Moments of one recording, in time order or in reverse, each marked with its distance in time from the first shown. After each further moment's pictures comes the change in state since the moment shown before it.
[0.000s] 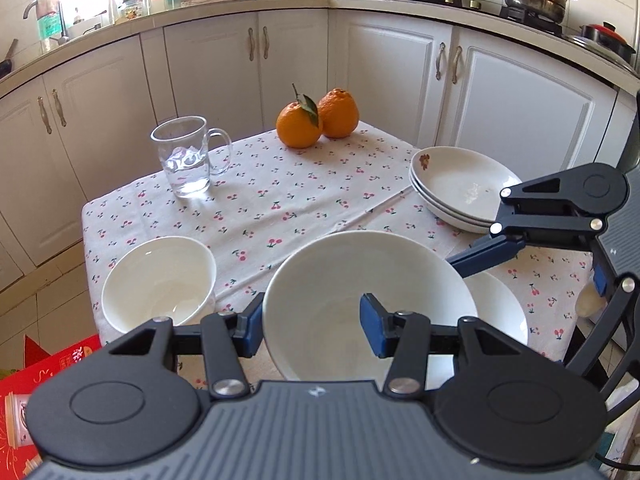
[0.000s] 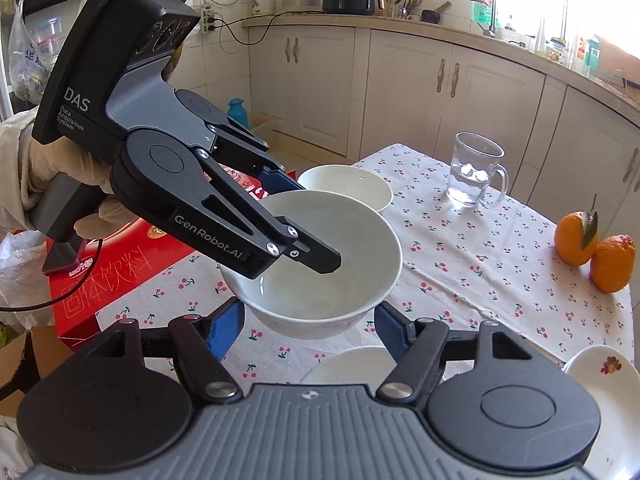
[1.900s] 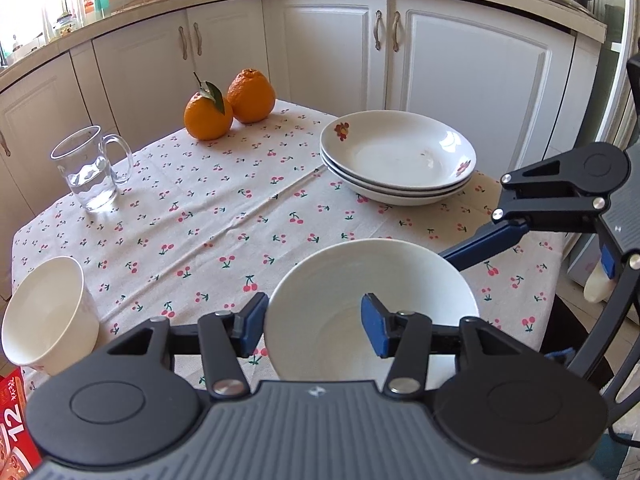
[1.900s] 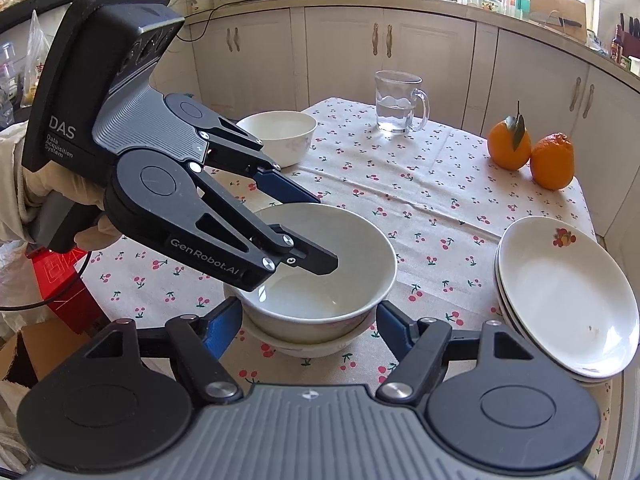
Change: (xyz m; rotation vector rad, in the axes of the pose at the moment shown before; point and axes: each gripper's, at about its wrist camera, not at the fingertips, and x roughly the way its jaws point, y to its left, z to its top) left arm 0.049 -0.081 -0.007 0.127 0.030 -0.067; right arm -0.045 -0.029 -0.078 0.159 0.042 -0.082
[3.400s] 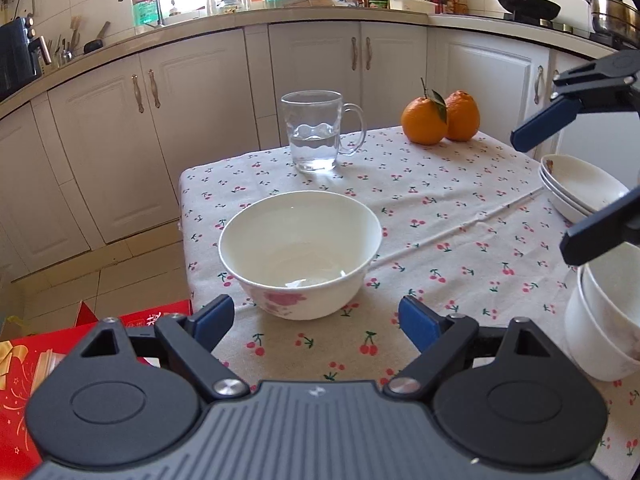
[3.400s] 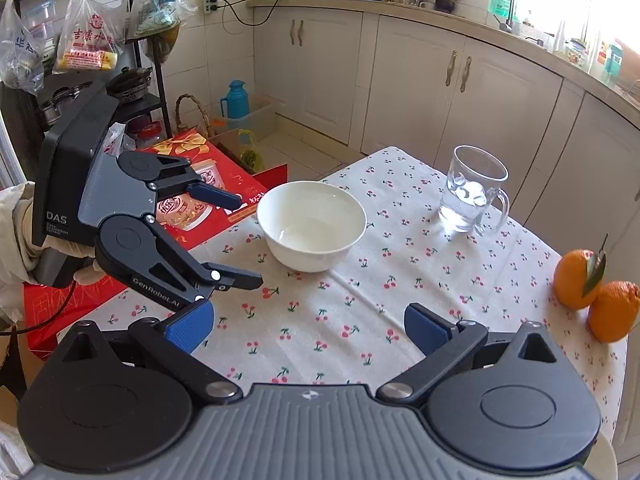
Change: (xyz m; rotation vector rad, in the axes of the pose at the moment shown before) left arm -0.028 0.151 -0.070 -0.266 -0.101 0.317; right arm 0.087 0.015 0.146 -0.223 0.036 0.099
